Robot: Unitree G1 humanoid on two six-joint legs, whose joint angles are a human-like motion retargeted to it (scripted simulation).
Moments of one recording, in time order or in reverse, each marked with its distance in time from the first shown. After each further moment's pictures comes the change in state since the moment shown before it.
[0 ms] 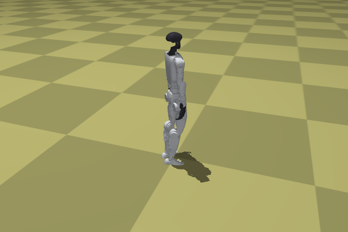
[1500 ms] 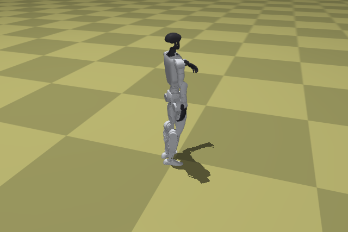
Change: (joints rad) left arm -0.169 0.589 -0.228 -1.181 0.304 0.076 -0.387; right arm -0.006 -0.050 -0.064 0.072 -0.069 -0.005 -0.014; waist 0.049 0.021 -0.049; left_leg -0.024 -0.006 -0.009 0.003 0.007 0.001; right_leg -0.005 -0.008 0.001 -0.001 -0.009 0.004
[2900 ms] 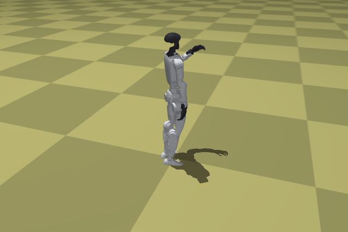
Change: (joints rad) left arm -0.170 -0.049 0.071 -0.384 -0.532 -0.355 0.377; right arm -0.044 0.028 0.070 -0.012 -0.029 -0.029 0.025; waist -0.016 0.002 -0.012; left_leg 0.000 0.014 0.037 -0.004 -0.005 -0.009; right_leg -0.024 0.006 0.025 0.004 0.009 -0.003
